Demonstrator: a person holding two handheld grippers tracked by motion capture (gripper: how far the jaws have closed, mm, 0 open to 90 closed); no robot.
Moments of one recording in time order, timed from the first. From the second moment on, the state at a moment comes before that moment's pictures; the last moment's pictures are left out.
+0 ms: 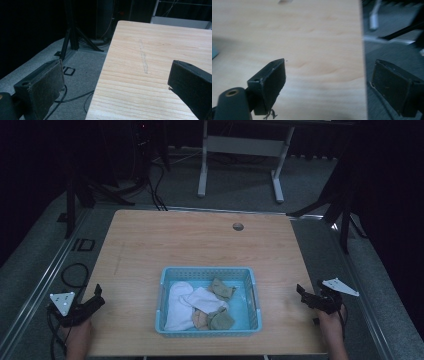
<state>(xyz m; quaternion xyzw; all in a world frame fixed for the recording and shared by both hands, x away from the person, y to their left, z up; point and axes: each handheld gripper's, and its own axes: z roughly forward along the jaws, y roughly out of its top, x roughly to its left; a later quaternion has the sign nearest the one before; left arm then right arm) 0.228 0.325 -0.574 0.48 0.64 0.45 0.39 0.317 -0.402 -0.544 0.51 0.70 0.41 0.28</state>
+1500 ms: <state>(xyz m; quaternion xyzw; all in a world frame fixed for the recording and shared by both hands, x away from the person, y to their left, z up) 0.228 0.325 -0.574 0.48 0.64 0.45 0.39 0.312 -0.333 -0.518 0.18 0.98 0.07 -0.05</state>
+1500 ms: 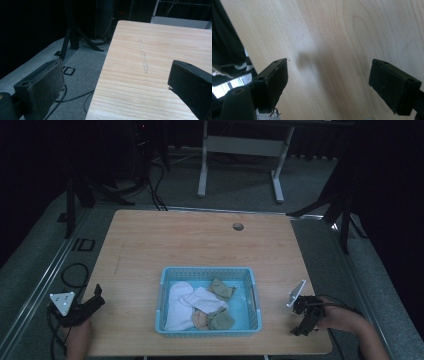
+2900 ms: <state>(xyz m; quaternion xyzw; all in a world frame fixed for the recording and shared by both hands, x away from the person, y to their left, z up) 0.227 0.326 -0.574 0.48 0.64 0.45 0.39 0.307 -0.223 -0.436 0.01 1.00 0.02 -0.04</state>
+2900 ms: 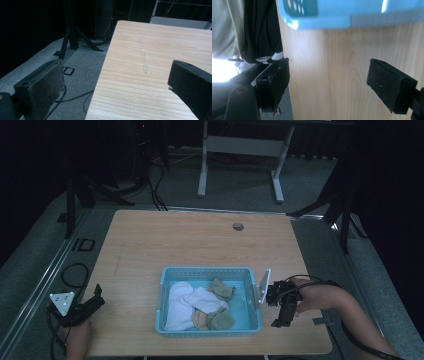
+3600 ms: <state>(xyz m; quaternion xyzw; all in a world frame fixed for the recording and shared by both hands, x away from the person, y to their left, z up) 0.227 0.326 -0.574 0.49 0.64 0.45 0.39 0.309 -0.159 -0.443 -0.04 1.00 0.02 -0.05</state>
